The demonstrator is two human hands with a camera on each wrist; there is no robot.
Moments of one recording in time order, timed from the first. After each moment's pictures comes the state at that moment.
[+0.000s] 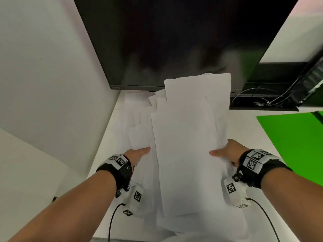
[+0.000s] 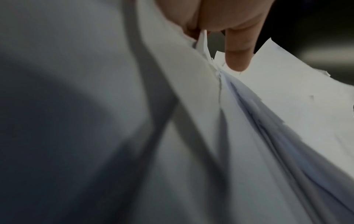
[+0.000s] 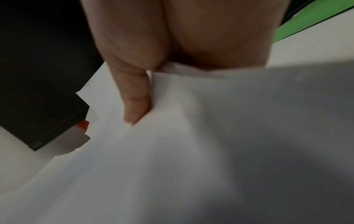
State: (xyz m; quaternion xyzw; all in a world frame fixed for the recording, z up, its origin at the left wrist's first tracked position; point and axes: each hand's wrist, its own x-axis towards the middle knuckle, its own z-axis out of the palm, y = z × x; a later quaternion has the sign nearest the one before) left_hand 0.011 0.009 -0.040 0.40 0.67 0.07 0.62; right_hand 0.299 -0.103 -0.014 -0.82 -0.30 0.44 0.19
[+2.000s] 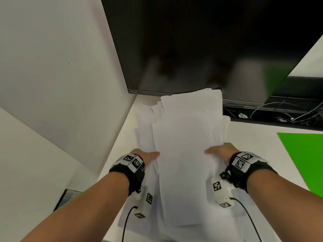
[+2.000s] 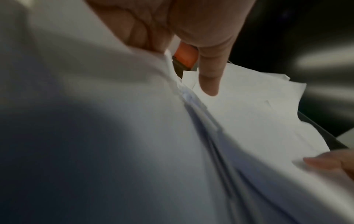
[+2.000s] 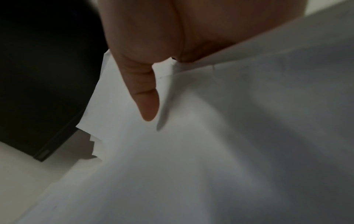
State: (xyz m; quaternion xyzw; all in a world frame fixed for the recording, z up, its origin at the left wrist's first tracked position) left_hand 0.012 0.014 -0.008 0.50 0.75 -0.01 0.43; right_hand 0.274 -0.037 -0.033 -0.81 -0.21 0.47 0.27
